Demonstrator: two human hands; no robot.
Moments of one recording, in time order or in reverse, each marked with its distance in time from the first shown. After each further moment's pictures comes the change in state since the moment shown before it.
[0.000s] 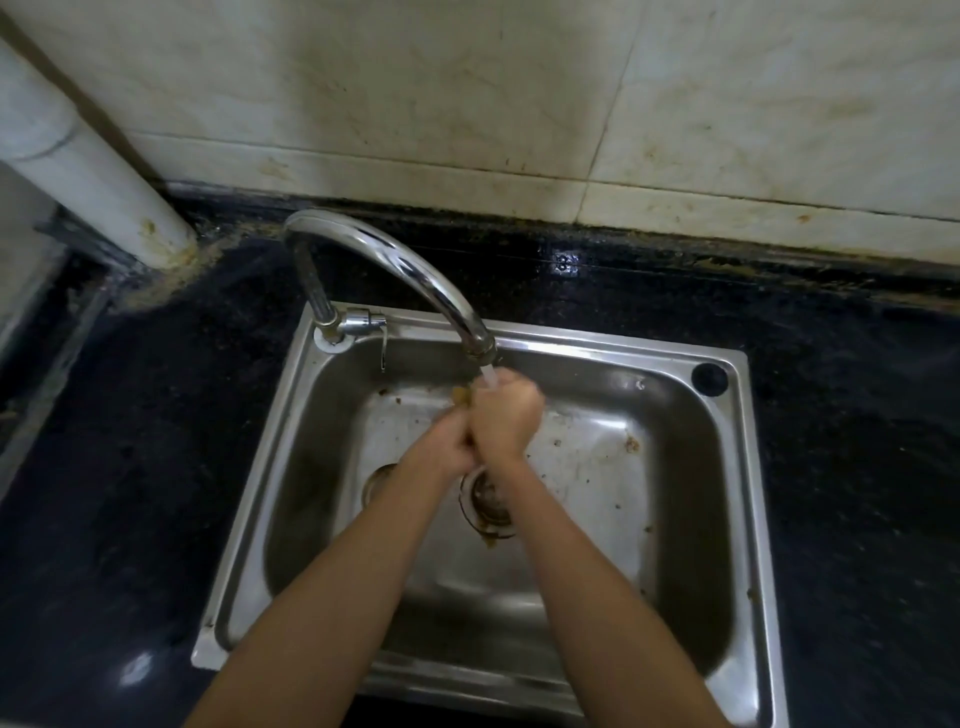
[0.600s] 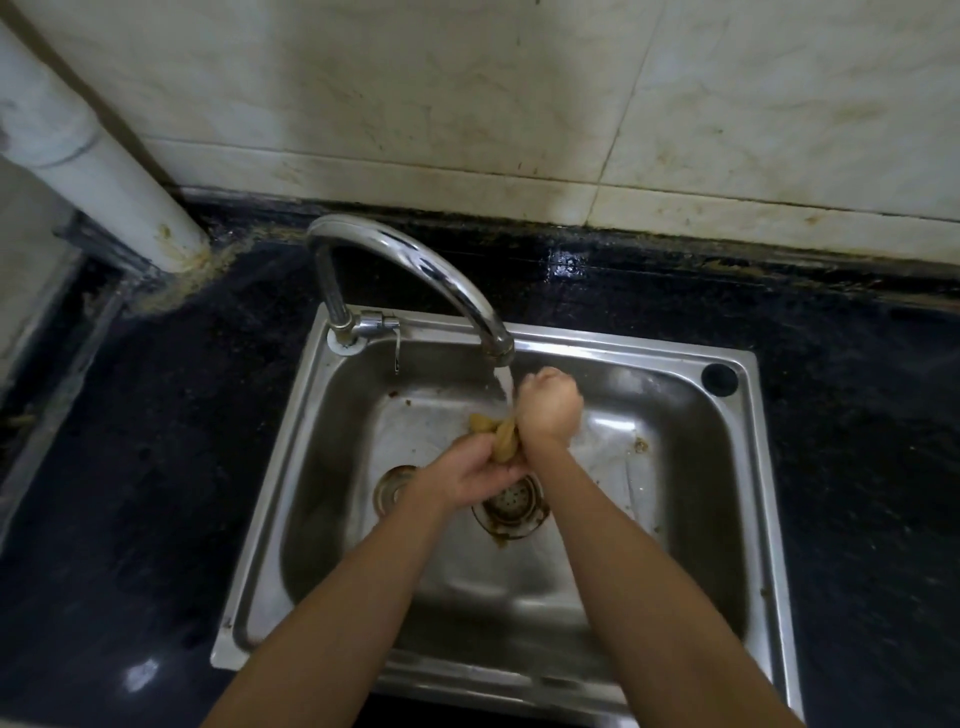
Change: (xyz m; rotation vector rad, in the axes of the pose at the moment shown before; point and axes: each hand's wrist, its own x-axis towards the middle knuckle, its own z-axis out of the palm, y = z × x) left_hand 0.012 -0.020 -0.012 -0.154 -0.180 -0.165; right_hand 0.030 0.011 -0.011 -0.048 0.073 0.180
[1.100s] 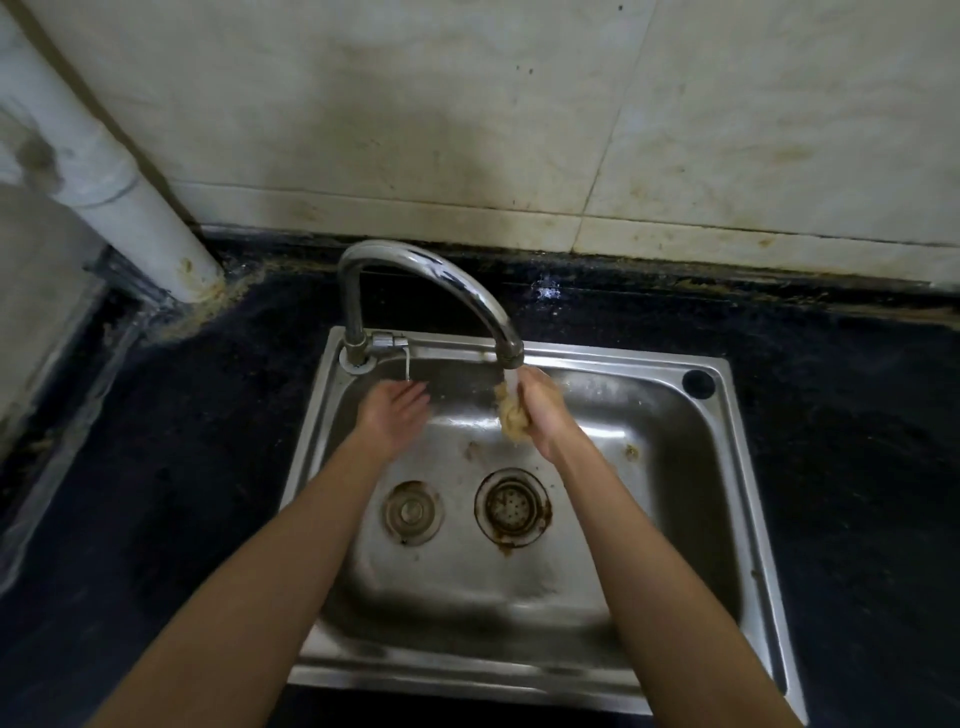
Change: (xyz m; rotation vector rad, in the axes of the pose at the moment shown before) left_hand 0.000 0.077 -0.066 -0.083 0.259 0.337; right_hand -0.010 -0.016 -0.026 0.554 -0.543 0.092
